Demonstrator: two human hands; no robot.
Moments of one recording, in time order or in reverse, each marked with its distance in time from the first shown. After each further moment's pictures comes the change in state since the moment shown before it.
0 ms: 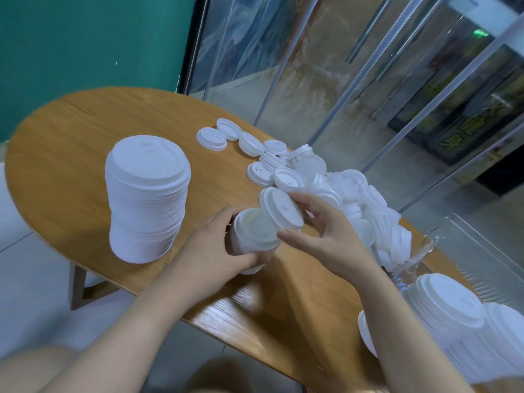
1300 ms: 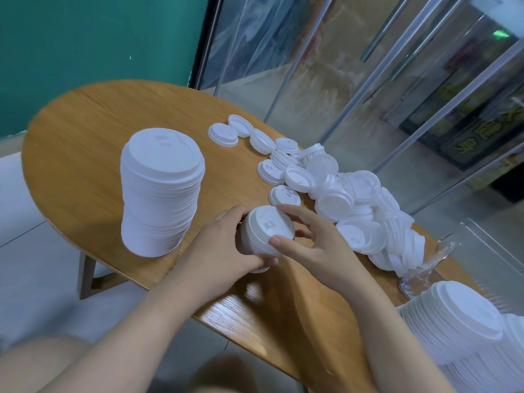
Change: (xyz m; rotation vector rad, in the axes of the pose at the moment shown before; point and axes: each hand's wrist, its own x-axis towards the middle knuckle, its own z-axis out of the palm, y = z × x) left_hand -0.002 0.003 -0.001 0.047 0.019 -0.023; right_hand -0.005 0.006 0.025 -0.112 -0.085 0.079
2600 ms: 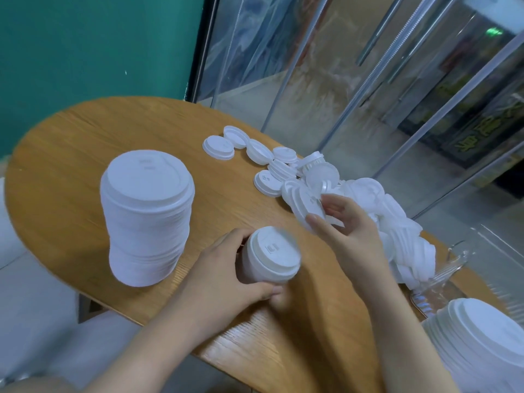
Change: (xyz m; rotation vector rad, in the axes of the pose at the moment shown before) left_hand 0.001 -0.006 0.006 -0.011 -0.035 0.011; right_hand 0.020 0.008 -0.025 0.236 0.445 0.039
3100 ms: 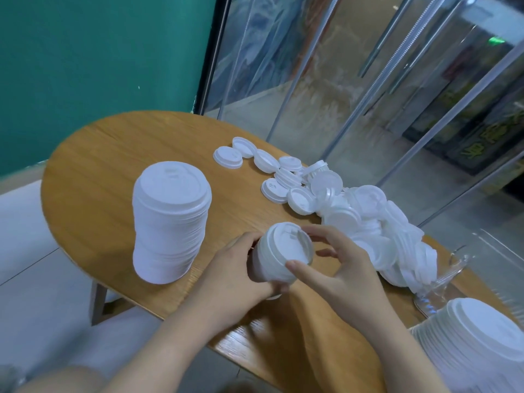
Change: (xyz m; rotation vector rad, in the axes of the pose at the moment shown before) left_hand -0.001 0.004 0.001 -0.024 0.015 -0.010; right_hand -0.054 -0.024 0.005 -0.257 -0.206 -0.159
